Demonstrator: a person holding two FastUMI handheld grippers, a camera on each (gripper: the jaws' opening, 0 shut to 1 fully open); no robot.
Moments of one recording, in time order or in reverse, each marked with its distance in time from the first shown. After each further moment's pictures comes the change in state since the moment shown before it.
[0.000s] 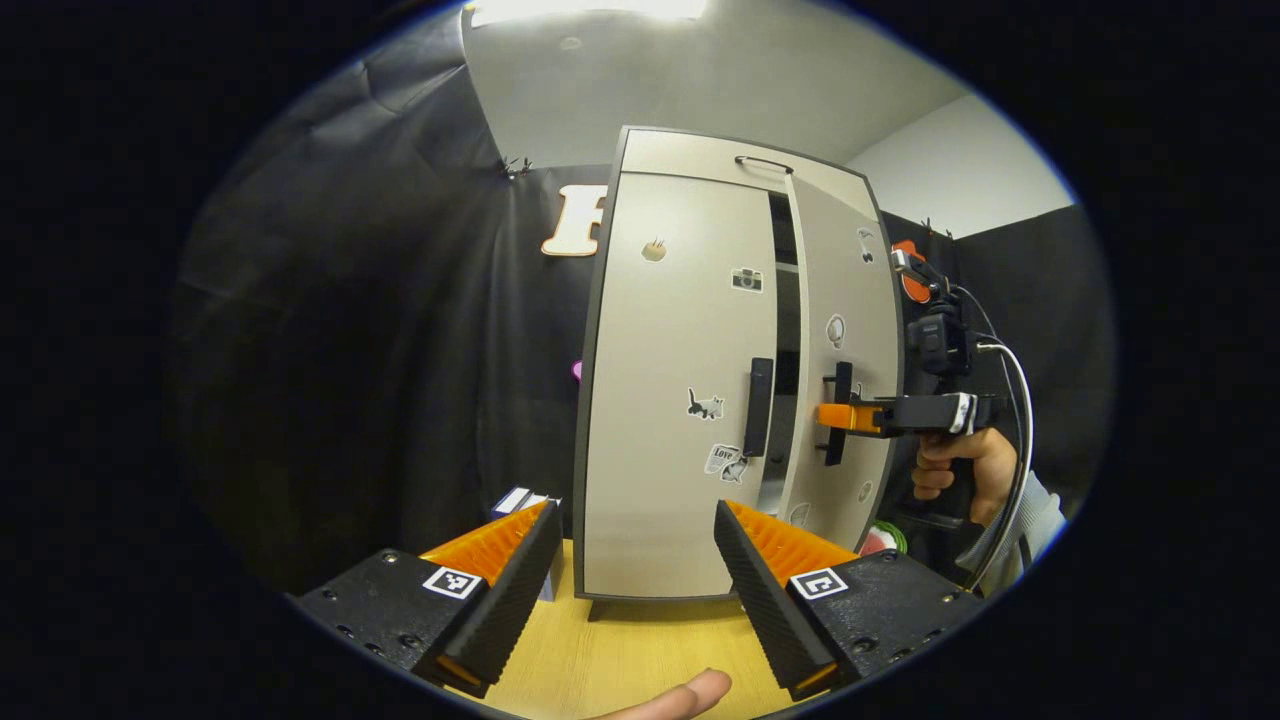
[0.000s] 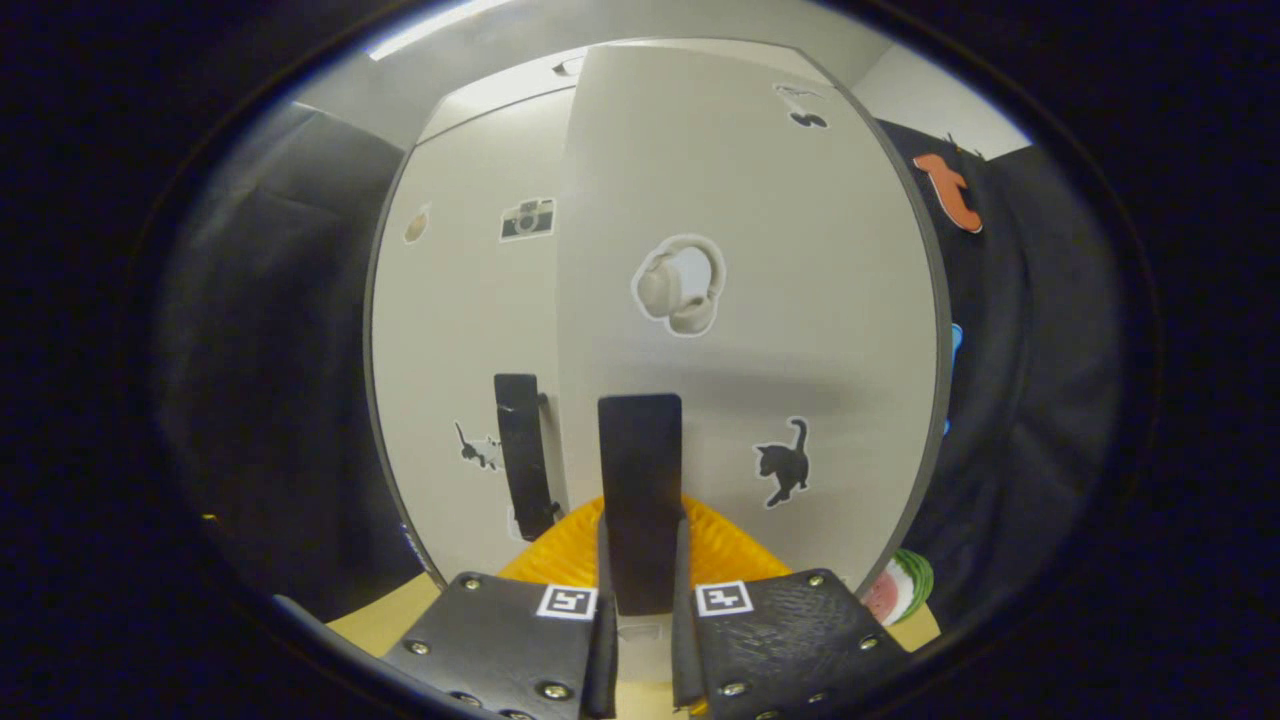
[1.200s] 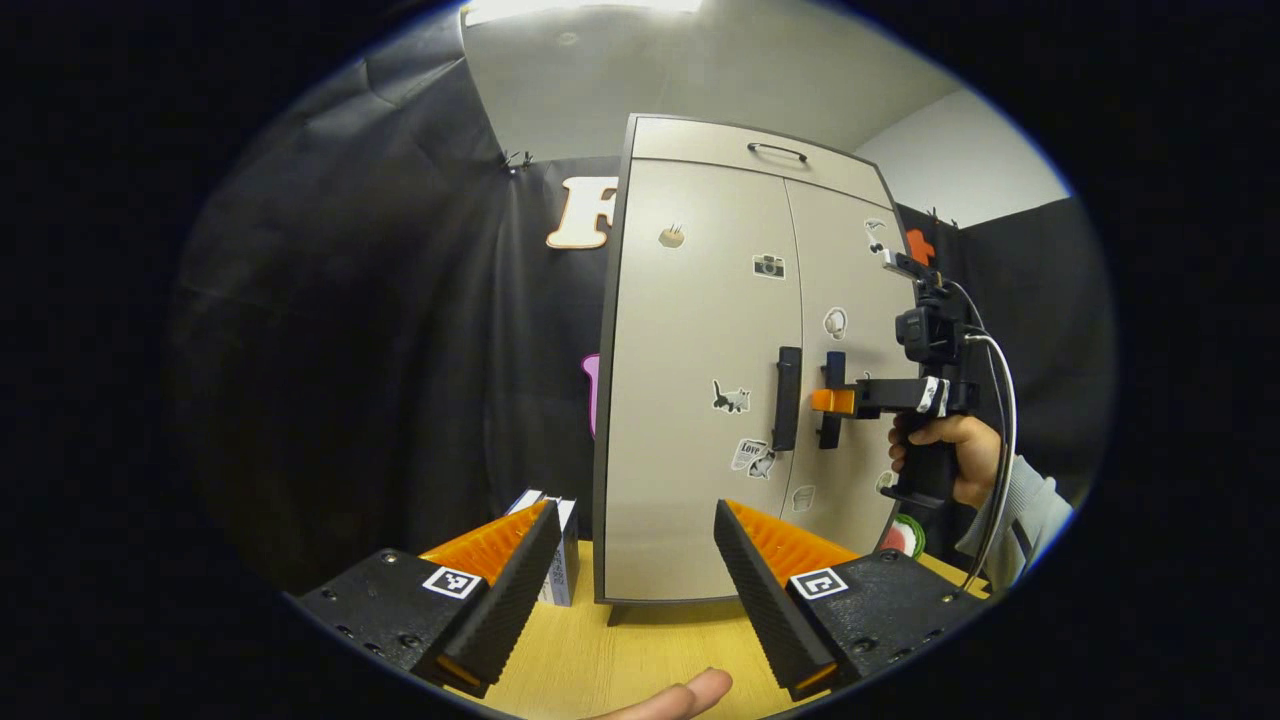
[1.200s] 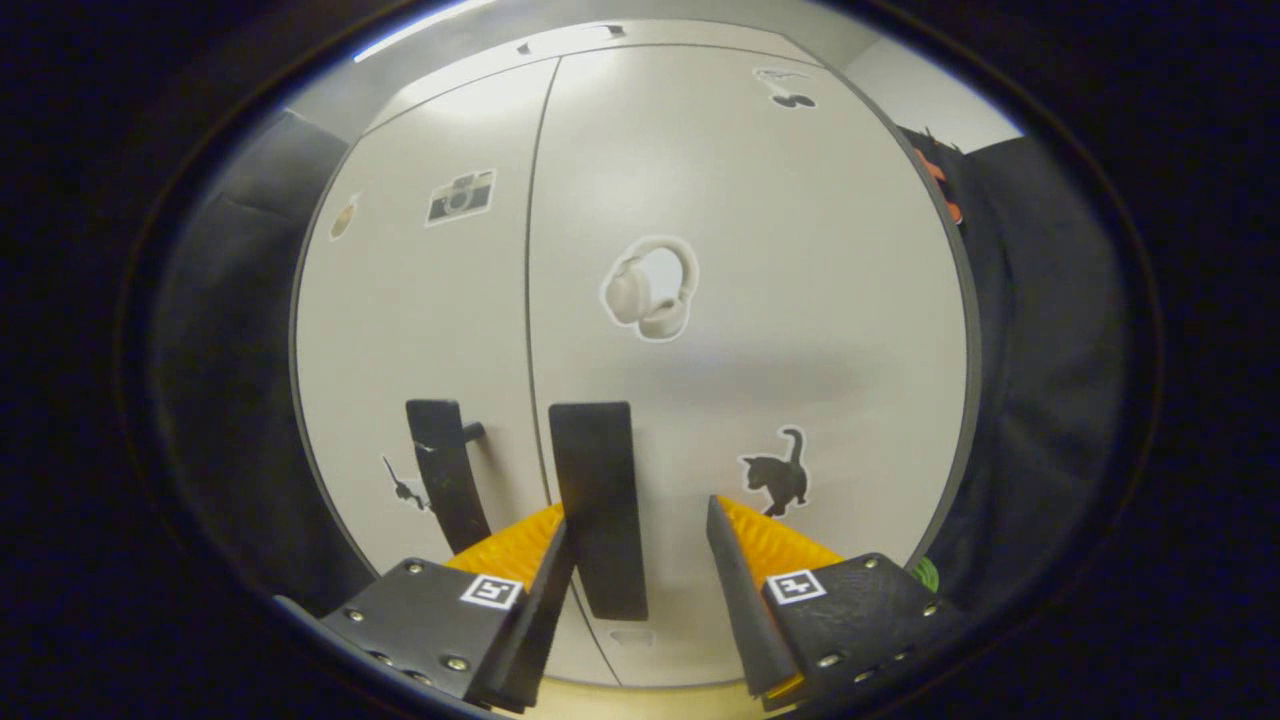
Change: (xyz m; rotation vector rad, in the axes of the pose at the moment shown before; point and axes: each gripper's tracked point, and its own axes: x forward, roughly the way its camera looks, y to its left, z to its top) left arm 0.025 0.030 -0.008 0.028 0.020 0.014; right arm 0.071 0.001 0.007 0.013 -0.031 -0.113
